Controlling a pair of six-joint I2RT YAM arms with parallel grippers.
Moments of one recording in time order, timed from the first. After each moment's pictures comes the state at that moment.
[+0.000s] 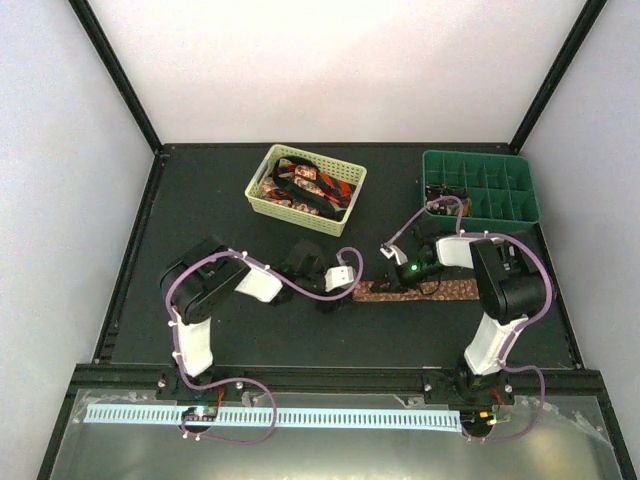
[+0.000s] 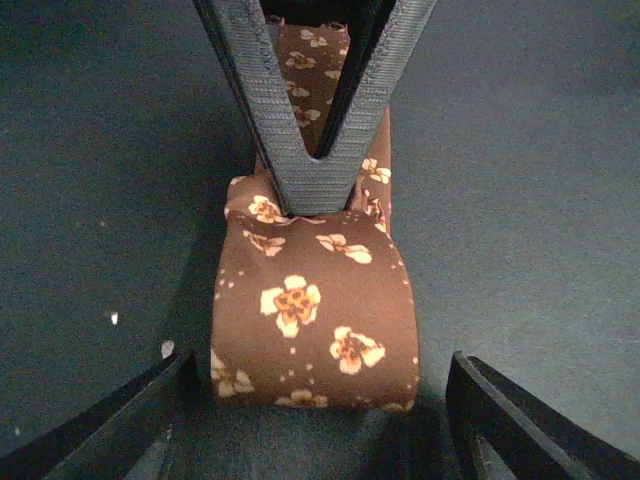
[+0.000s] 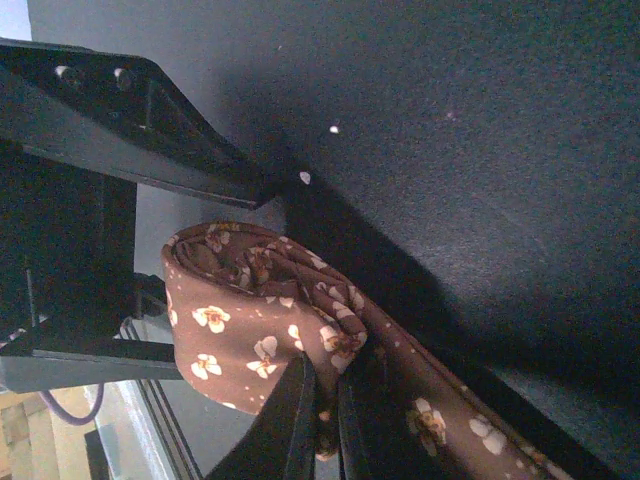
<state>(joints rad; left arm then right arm) -0.75 1.90 0.73 0.45 0.60 0.38 0.26 1.79 0.81 -0.48 -0.89 -0.01</state>
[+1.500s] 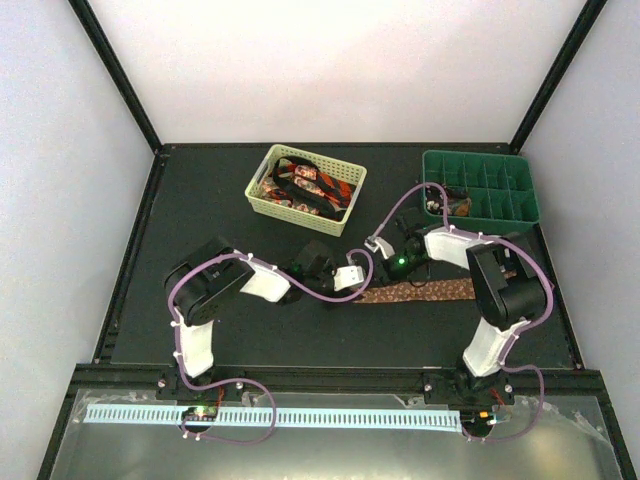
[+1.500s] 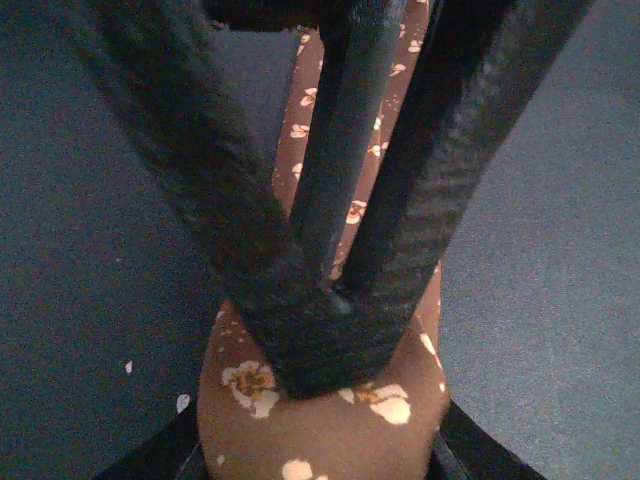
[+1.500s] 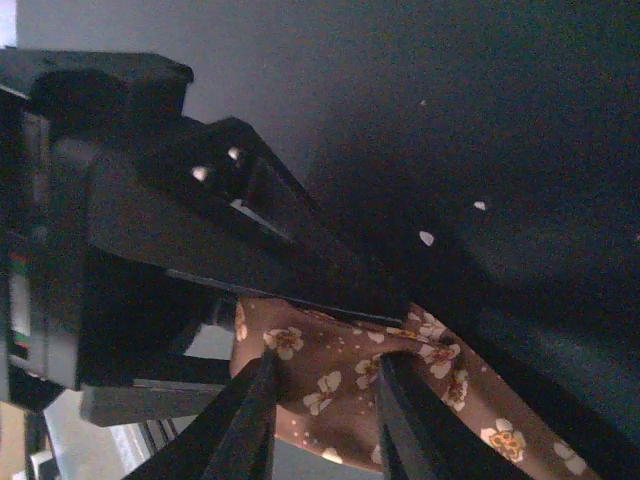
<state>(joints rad) -0.81 1.91 0.76 0.43 0.49 0.37 0.37 1.75 0.92 -0.57 -0.83 -0.07</state>
